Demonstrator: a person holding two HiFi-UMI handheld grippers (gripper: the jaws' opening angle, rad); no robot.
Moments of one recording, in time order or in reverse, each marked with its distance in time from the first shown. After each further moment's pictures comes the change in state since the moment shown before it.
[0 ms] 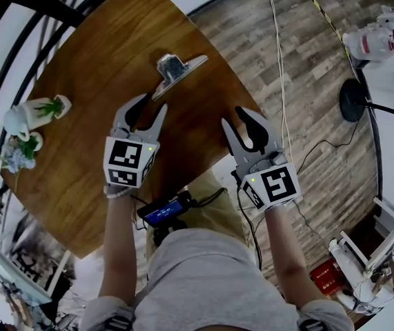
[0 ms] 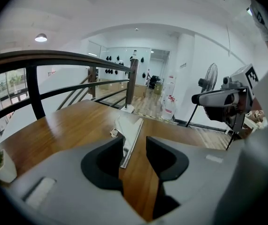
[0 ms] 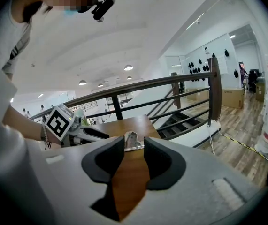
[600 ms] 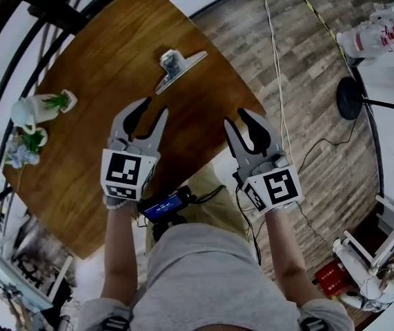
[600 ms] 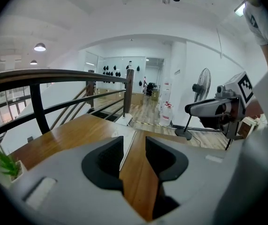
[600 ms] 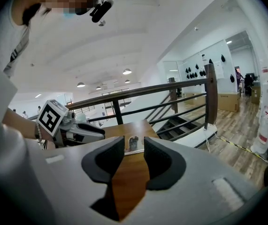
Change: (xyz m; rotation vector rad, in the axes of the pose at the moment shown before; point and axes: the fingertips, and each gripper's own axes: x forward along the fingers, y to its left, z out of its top) left arm -0.056 -0.023 0.033 0.061 -0.112 -0.003; right arm -0.032 0.024 0.015 -0.003 -0.047 -0.039
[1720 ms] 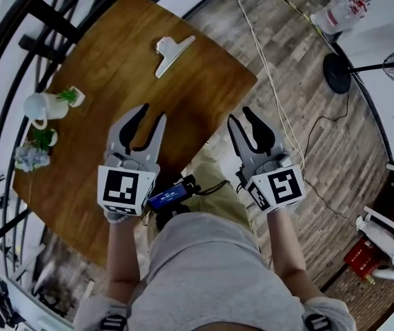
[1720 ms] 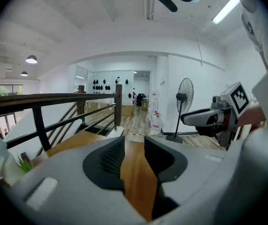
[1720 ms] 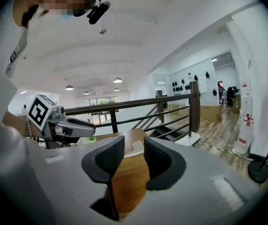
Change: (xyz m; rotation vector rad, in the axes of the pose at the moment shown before) left arm -0.107 -0.048 0.030 0.101 -0.155 -0.100; right arm -0.089 0.067 0.008 0.000 -0.119 -0.195
